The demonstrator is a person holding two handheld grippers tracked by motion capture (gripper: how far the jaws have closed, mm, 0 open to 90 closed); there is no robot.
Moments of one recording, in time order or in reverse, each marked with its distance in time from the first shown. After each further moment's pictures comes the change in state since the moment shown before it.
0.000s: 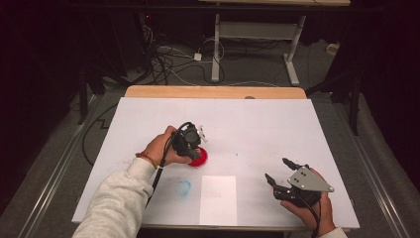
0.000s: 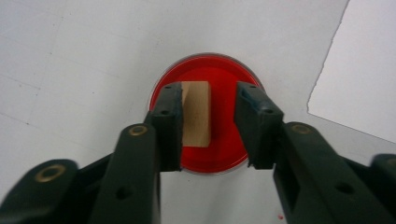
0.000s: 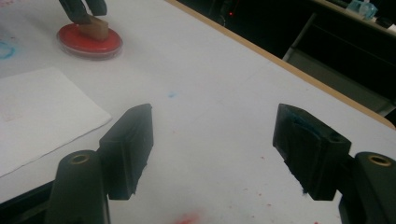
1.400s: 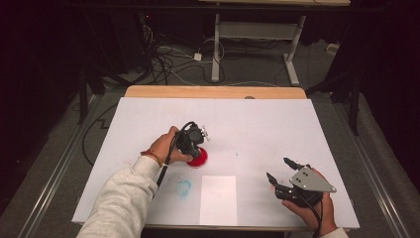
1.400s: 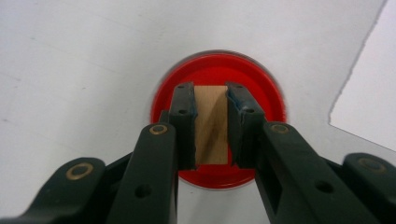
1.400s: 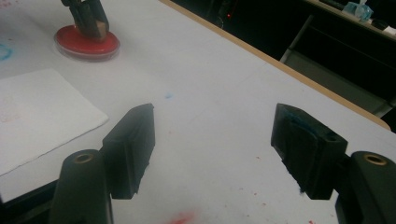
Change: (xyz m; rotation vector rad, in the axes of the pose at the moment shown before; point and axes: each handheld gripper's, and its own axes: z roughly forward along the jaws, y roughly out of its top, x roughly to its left) left arm 0.010 0.005 0.017 0.045 -0.028 -0.063; right arm -0.002 0.000 -0.002 -0.004 -0.004 0.004
